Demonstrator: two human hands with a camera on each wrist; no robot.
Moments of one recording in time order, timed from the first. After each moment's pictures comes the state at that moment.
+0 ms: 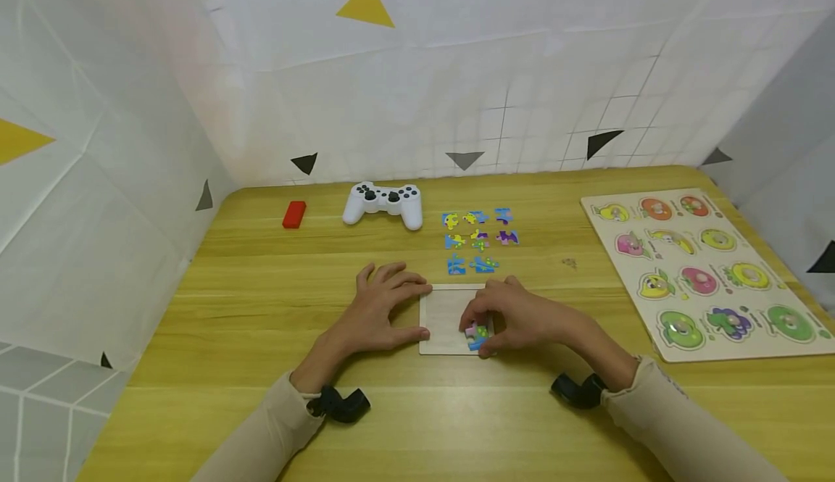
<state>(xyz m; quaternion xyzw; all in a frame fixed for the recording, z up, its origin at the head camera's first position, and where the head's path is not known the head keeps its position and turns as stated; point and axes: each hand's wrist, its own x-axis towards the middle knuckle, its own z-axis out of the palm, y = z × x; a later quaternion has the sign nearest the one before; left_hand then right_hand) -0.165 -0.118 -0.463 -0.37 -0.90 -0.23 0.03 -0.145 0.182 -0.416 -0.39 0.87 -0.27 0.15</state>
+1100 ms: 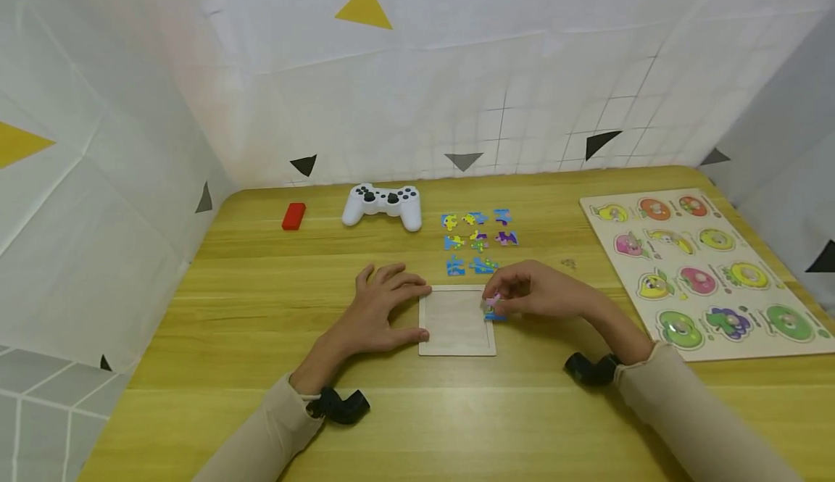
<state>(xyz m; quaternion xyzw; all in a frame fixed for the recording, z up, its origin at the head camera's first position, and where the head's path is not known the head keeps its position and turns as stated) -0.165 -0.118 -0.462 -0.37 -0.90 -0.24 0.03 -0.175 0.222 -0.425 -0.31 0.81 -0.44 0.22</state>
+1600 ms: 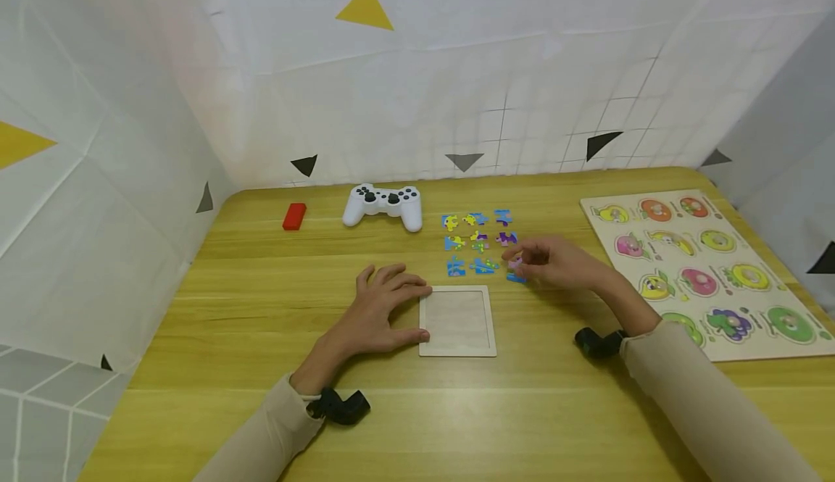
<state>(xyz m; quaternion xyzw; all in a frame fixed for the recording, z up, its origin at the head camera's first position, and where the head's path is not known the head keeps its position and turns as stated) -0.165 -0.118 -0.464 -0.38 -0.90 -0.24 0.03 -0.207 0.255 -0.424 -0.24 0.88 -0.39 0.13</state>
